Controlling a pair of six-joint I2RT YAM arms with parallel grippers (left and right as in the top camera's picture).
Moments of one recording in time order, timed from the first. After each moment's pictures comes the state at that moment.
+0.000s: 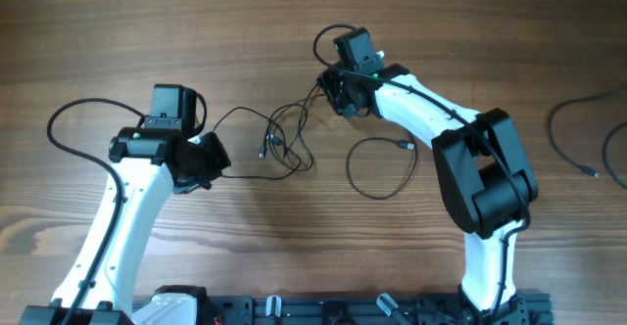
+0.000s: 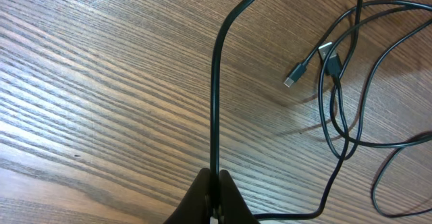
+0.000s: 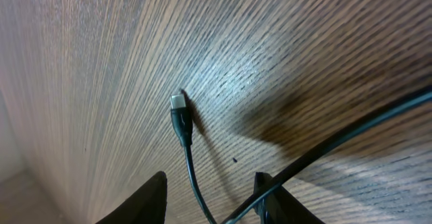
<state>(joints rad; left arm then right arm) -0.07 1.34 0.97 -0.98 0.09 -0.55 0.46 2.13 1.43 -0.30 -0.18 1.41</state>
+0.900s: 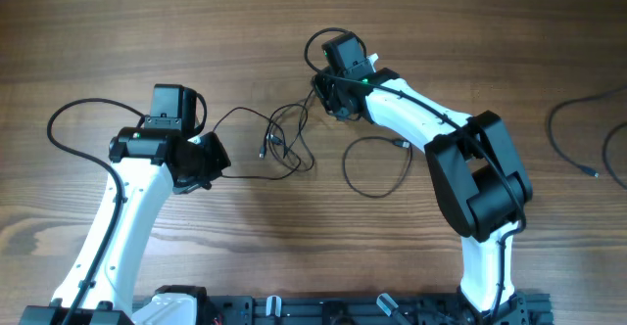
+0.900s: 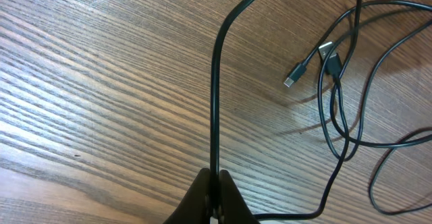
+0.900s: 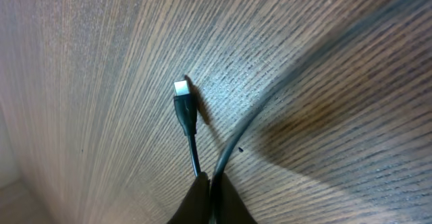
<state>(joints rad) -0.07 1.34 0.97 -0.98 0.09 -0.55 0.51 2.13 1.43 -0.29 -0.11 1.44</state>
